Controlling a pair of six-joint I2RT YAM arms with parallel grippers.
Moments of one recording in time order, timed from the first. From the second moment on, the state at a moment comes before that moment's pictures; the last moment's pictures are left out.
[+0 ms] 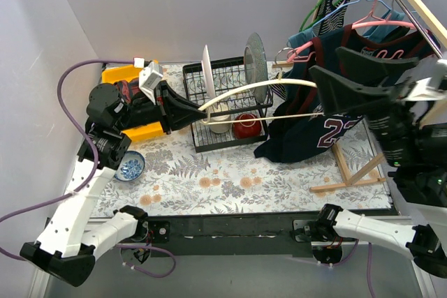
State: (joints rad) left arm -0.37 0.95 1.20 -0.10 0.95 -0.37; right arm 0.98 0.80 1.48 -0.07 0.26 0.13
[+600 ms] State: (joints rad) left arm -0.79 1.34 1.49 -0.05 0.57 -0.22; right arm 0.98 0.88 1.70 0.05 0.09 0.15
